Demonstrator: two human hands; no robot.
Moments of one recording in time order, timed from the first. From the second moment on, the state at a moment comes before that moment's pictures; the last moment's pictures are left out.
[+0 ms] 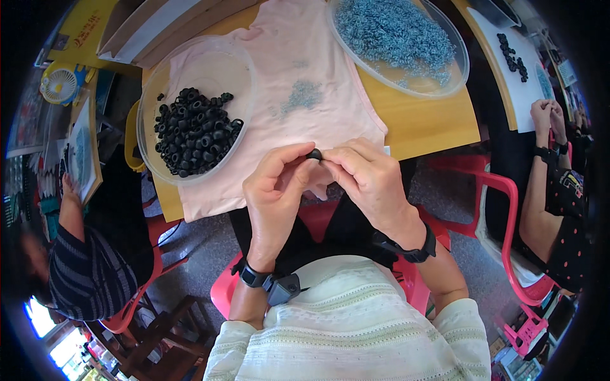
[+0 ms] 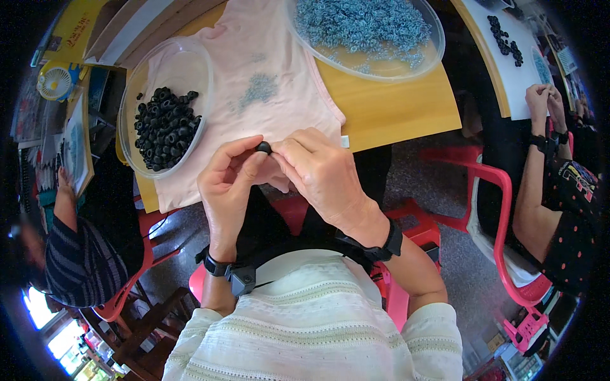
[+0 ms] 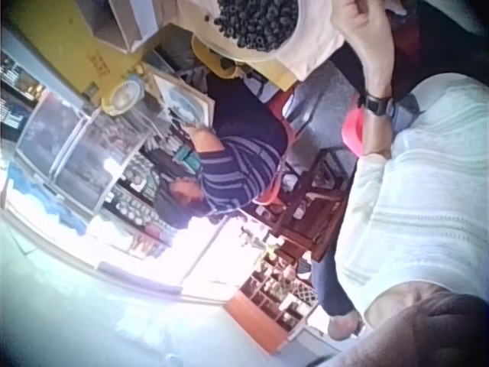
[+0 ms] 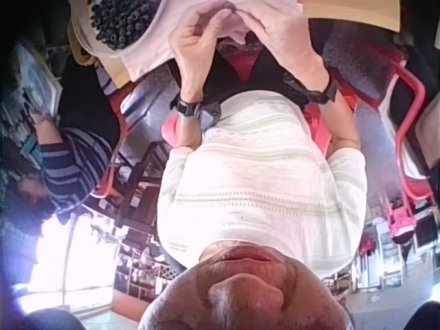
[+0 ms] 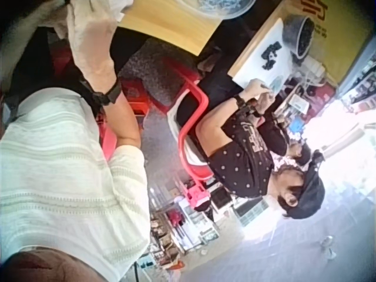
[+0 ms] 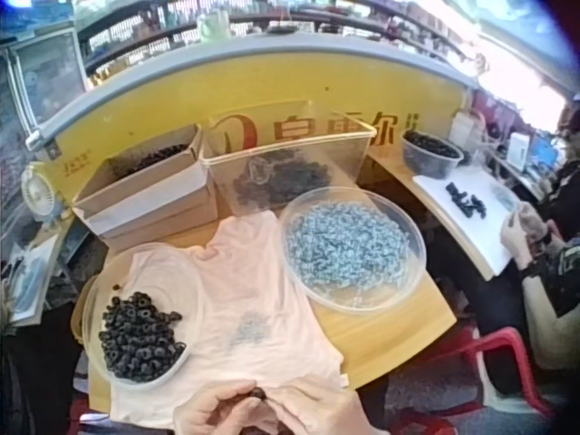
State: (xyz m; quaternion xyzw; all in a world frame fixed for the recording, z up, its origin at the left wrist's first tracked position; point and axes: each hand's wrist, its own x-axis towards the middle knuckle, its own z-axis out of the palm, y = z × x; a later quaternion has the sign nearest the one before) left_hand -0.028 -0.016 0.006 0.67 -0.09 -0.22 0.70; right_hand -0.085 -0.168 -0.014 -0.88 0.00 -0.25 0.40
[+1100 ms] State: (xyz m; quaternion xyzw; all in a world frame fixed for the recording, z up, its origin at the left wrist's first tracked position) left_hand -0.023 -0.015 -0.021 0.78 -0.29 0.03 0.55; right_hand -0.031 -0.138 -0.011 -0.92 0.14 -0.28 0.26
